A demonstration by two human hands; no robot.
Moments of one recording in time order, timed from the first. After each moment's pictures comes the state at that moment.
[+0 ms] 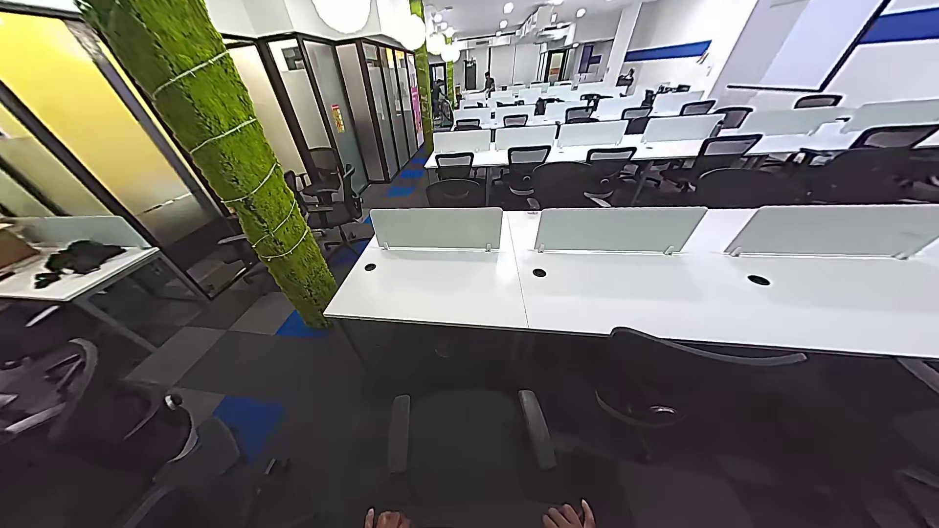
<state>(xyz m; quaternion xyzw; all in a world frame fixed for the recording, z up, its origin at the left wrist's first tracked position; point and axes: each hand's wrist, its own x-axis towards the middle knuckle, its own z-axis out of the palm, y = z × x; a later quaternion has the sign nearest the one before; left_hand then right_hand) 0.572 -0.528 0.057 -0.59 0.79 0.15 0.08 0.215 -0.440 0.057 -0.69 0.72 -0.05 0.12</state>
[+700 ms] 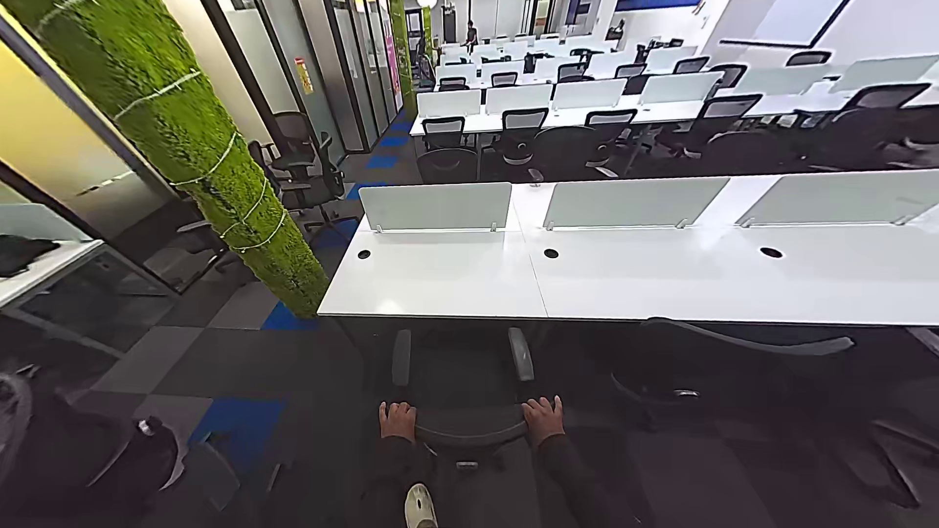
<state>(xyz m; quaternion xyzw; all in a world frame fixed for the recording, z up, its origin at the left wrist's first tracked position) 0.590 -0.818 0.049 -0.59 0.79 0.12 0.15 0.260 -0.707 0.053 -0.61 0.78 0.03 0.13</state>
